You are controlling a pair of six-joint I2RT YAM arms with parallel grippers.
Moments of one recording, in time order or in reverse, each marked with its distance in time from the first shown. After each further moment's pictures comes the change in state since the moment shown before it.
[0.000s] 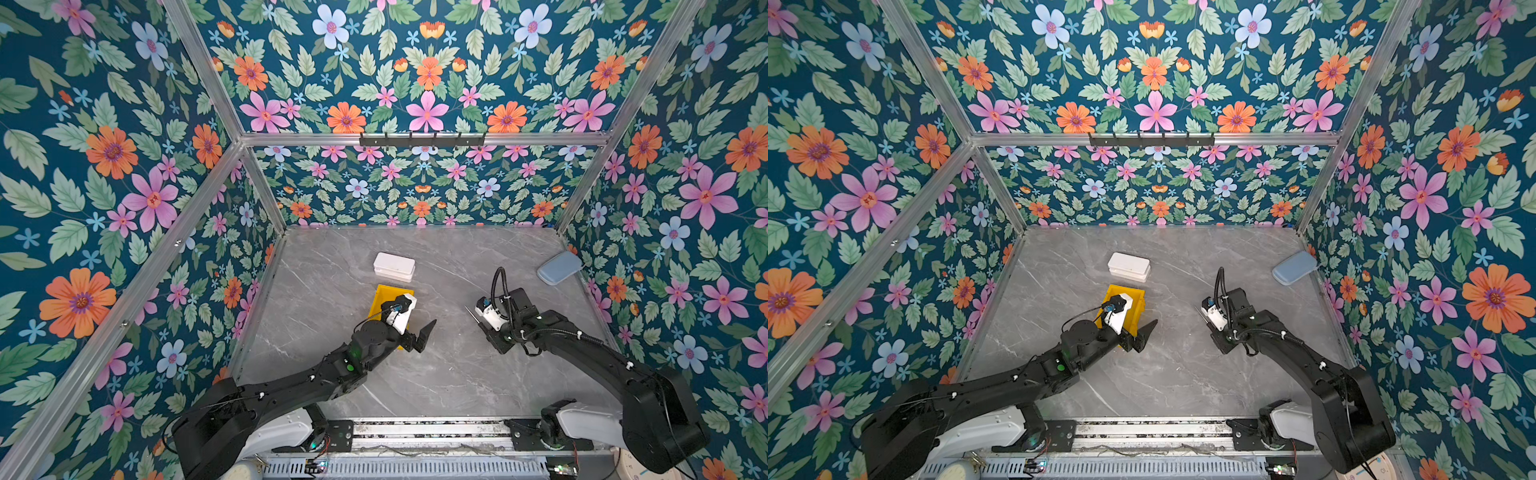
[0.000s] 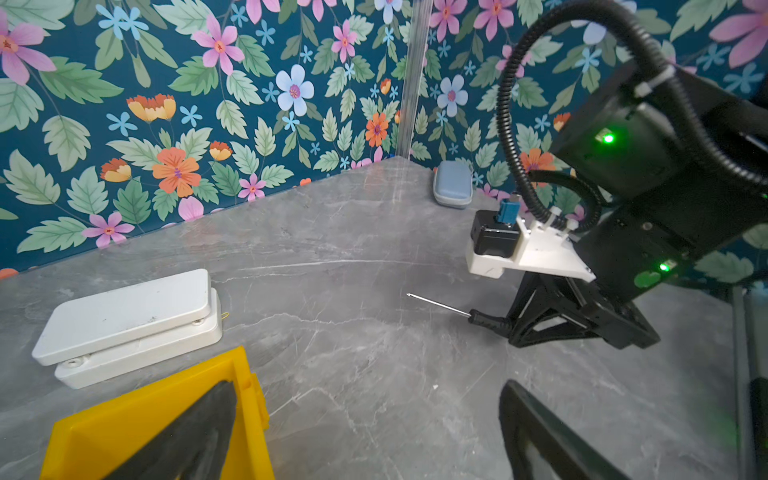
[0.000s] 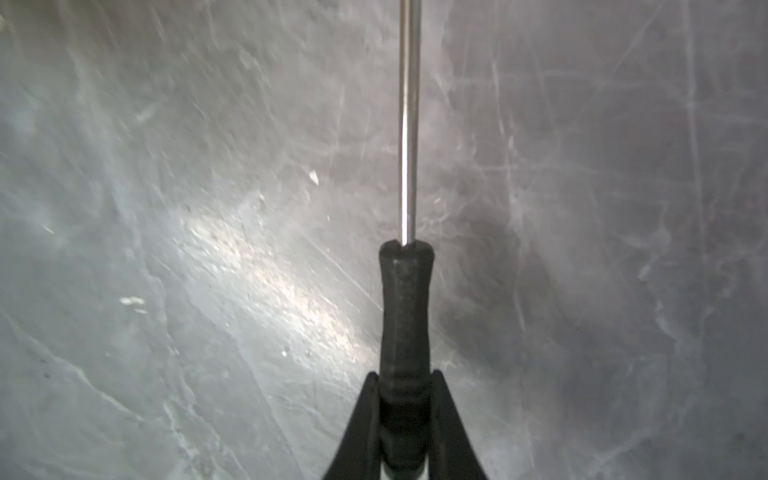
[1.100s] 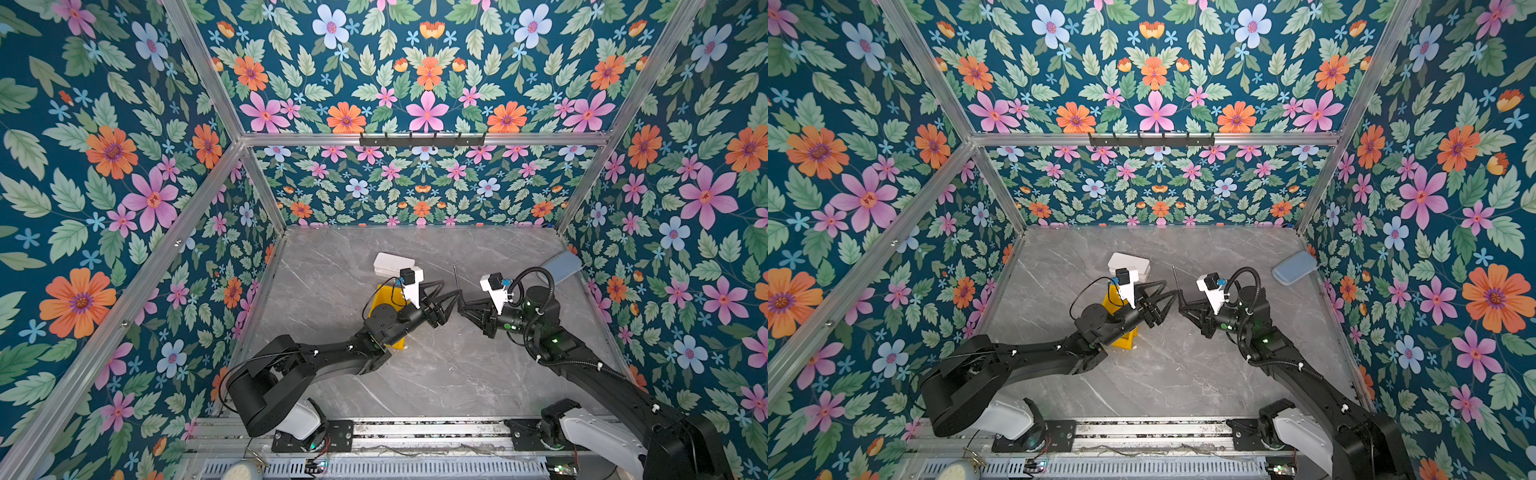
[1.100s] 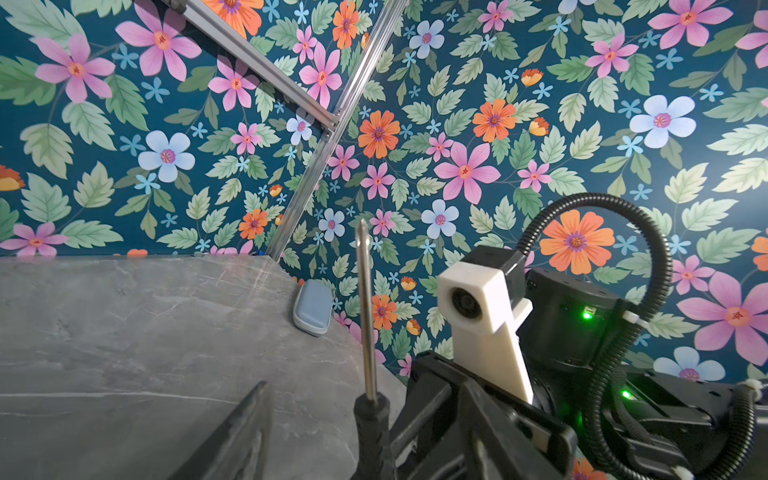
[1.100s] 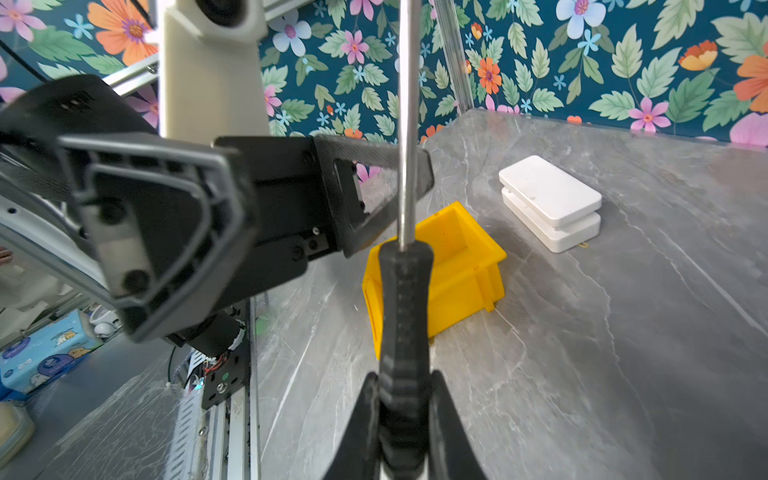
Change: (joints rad) left arm 0.025 0.369 0.185 0.549 0.261 -0.446; right arm -0.001 -0.210 -0.154 0.810 -0.628 0.440
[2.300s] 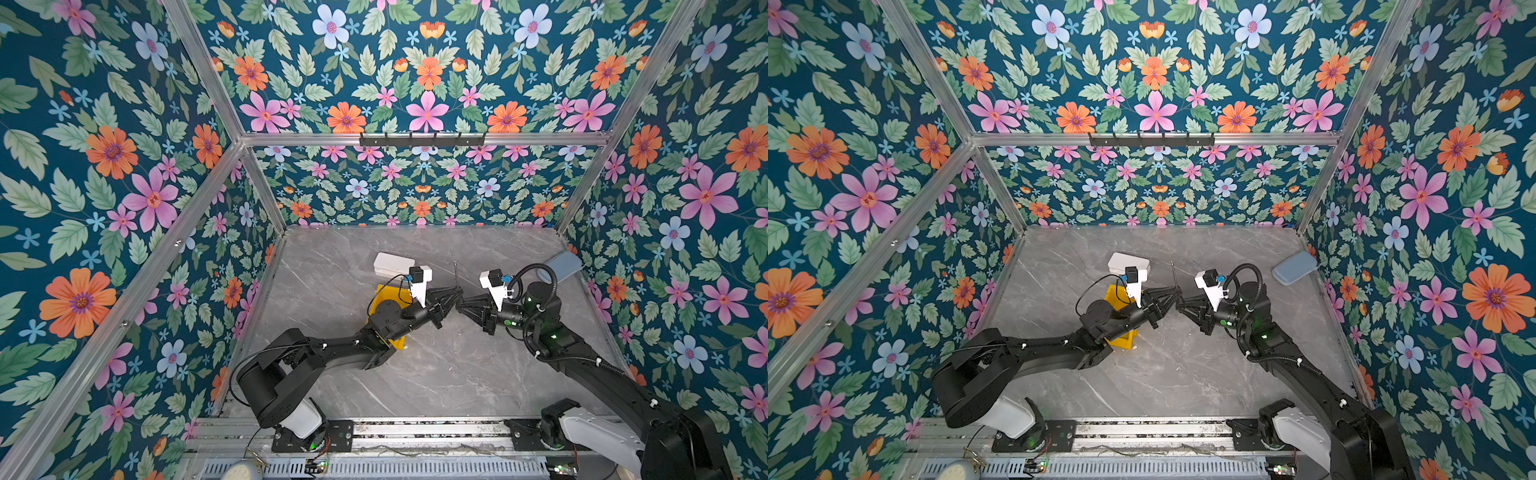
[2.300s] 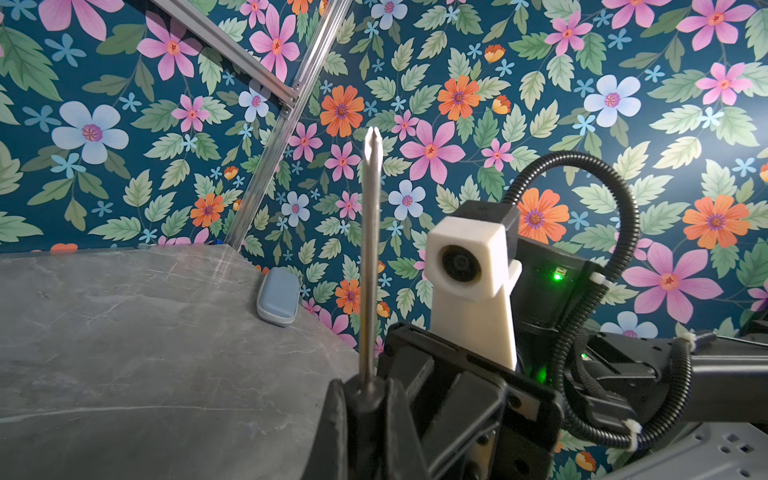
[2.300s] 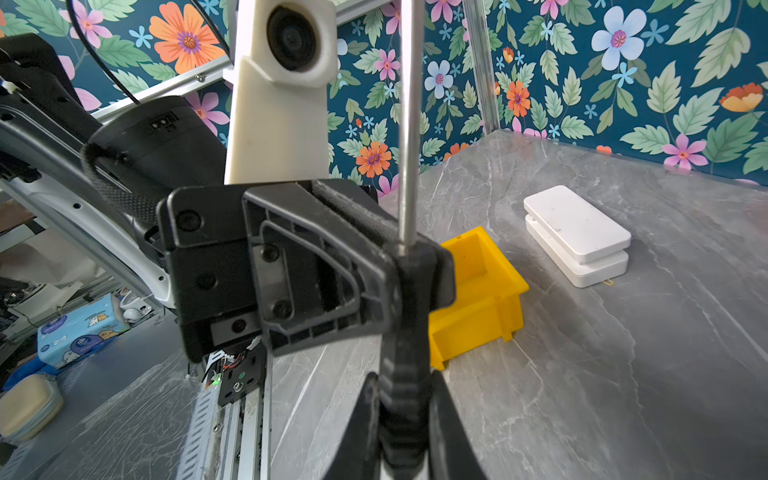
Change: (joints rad) left arm 0.005 0.056 0.045 0.031 0.141 -0.019; right arm -0.002 0.028 0.032 0.040 -0.065 -0.008
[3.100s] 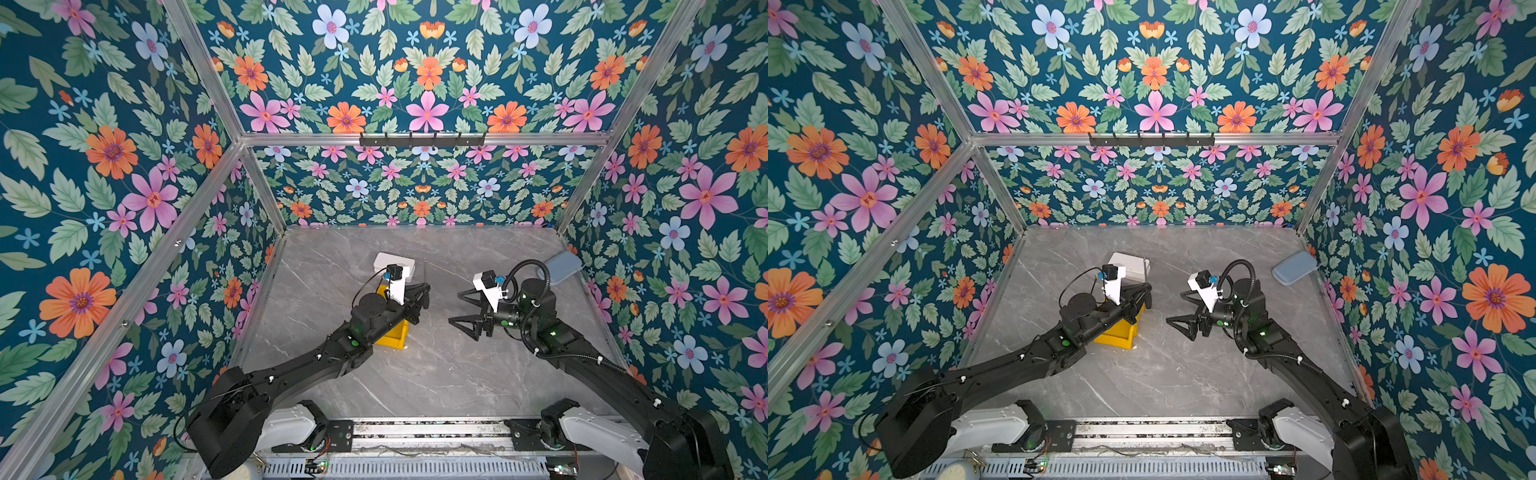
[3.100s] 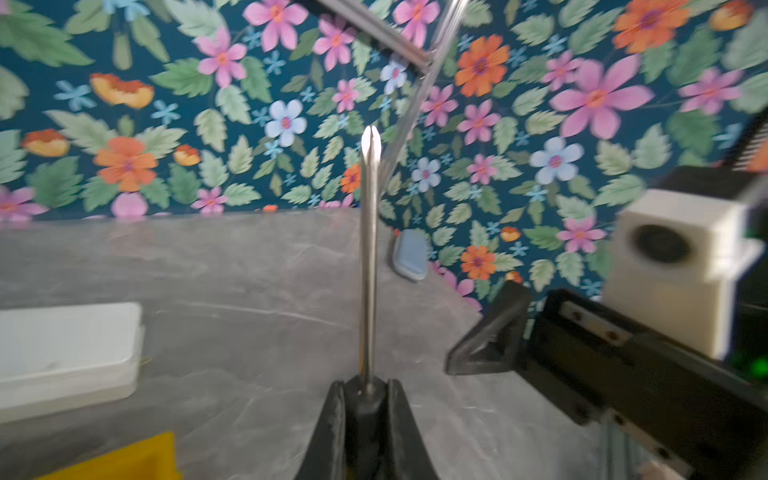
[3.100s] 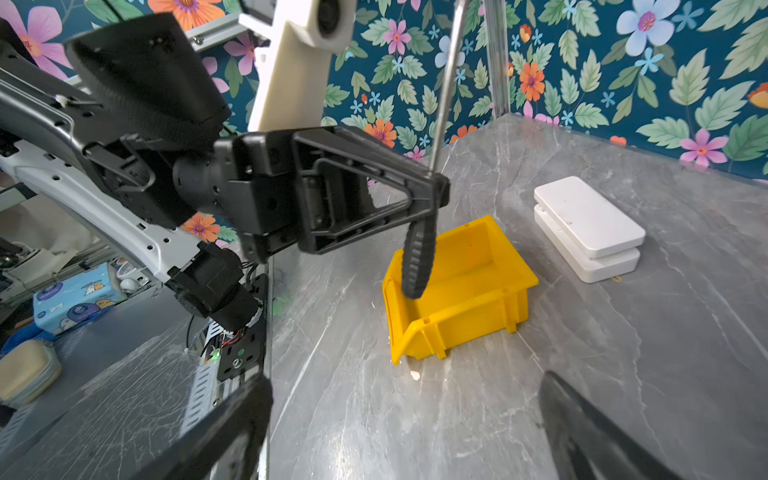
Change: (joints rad) left arm 0.121 -0.341 -0.030 -0.683 -0.235 0.206; right arm 0.058 0.023 0.069 -0.141 0.022 -0.108
